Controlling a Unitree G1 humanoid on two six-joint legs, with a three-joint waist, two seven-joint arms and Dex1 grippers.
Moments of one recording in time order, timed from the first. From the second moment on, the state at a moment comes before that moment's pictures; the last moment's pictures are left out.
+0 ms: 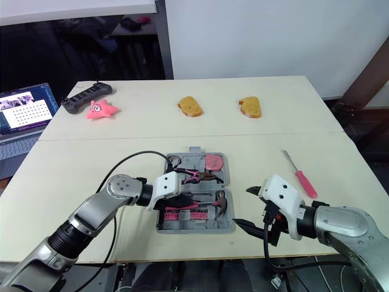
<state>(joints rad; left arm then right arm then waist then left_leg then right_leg) -0.39 0.55 -0.48 -0.13 -0.12 0.41 -1.02 0.25 -0.94 -0.28 -0.80 0.60 0.76 0.79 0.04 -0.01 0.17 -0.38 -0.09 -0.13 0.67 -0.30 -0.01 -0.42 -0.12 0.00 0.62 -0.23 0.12</state>
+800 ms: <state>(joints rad) -0.41 0.47 -0.49 -0.01 0.00 0.31 -1.02 0.24 -0.94 -0.29 -0.81 0.61 0.79 0.78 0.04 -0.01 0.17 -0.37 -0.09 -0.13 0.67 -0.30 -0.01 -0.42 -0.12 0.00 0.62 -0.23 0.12</state>
